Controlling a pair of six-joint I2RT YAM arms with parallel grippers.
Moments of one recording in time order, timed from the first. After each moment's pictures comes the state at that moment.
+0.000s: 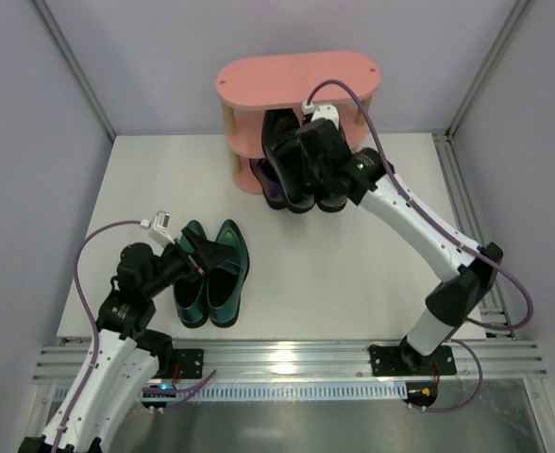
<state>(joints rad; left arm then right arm) -0.27 0.49 0.48 -0.27 0.45 -0.94 0.76 1.57 1.71 -0.82 0.49 0.38</state>
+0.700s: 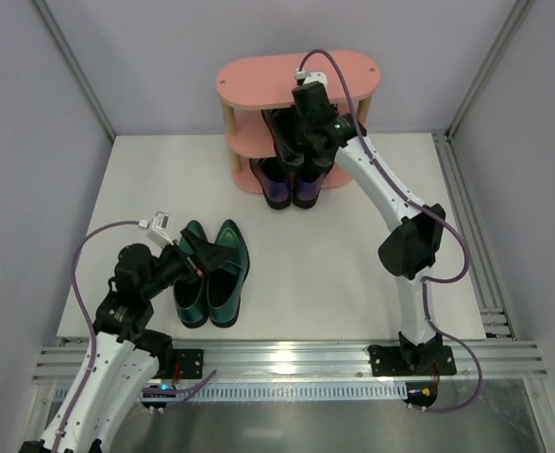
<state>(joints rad) -0.27 0.48 0.51 -0.32 0.44 -0.92 0.56 2.10 2.27 -0.75 0.38 0.24</state>
